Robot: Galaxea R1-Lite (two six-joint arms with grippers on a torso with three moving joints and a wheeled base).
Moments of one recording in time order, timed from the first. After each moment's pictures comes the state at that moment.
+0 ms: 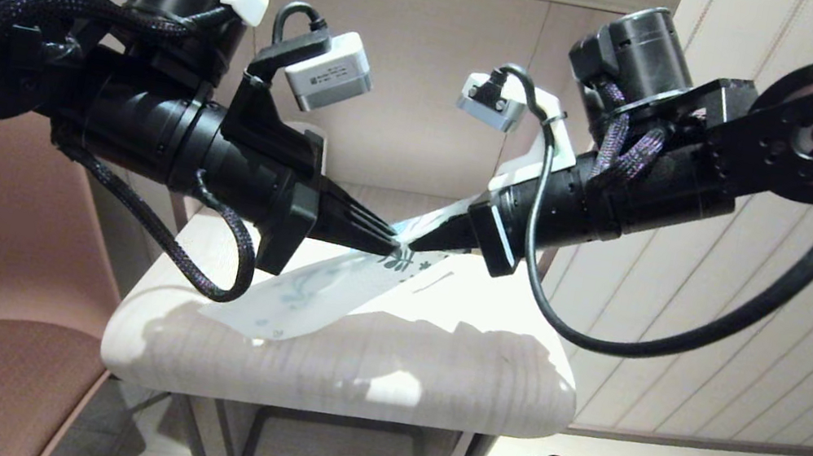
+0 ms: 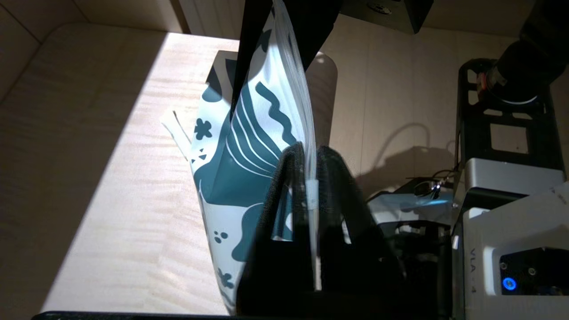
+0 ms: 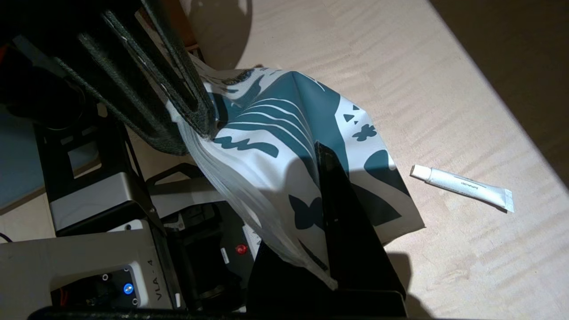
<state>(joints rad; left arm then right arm) -0.56 1.73 -1.56 0.40 -0.71 0.53 0.58 1.91 -1.95 0.65 0.52 -0.25</state>
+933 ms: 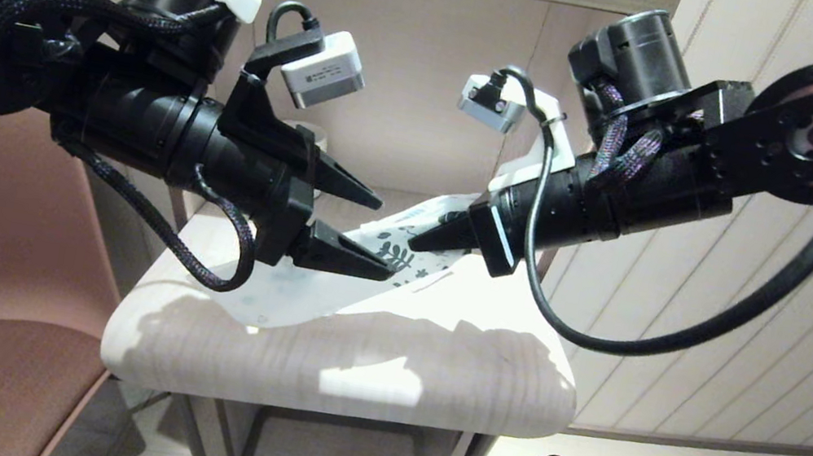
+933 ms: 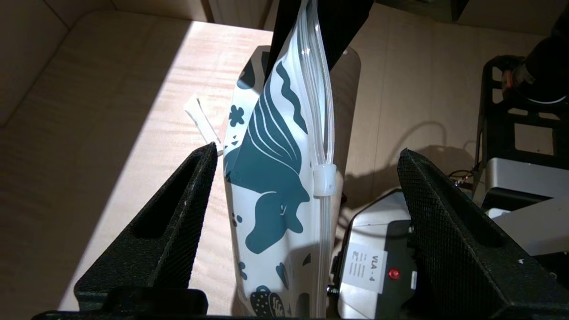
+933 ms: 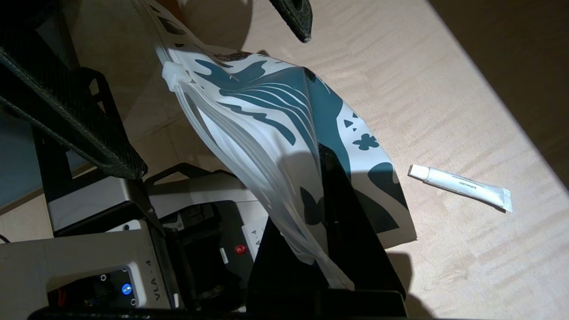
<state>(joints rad) -0.53 1.74 -1.57 0.40 -0.68 0.53 0.58 1.91 -1.95 0.64 0.52 -0.25</state>
